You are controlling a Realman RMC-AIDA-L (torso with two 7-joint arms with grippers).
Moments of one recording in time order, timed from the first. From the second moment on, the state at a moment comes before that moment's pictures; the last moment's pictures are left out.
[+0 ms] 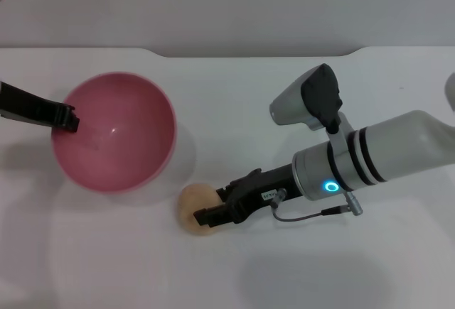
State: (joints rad) left arm -0.54 -2.06 1.06 1.37 2.65 1.52 -2.71; right arm 0.83 2.09 -1.78 -0.42 -1.50 -0.95 1.91
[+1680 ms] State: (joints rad) left arm -0.80 -2.07 1.38 1.04 2.50 1.39 -2.77; right arm 0.63 2.07 -1.34 -1.14 -2.03 -1.50 1.88
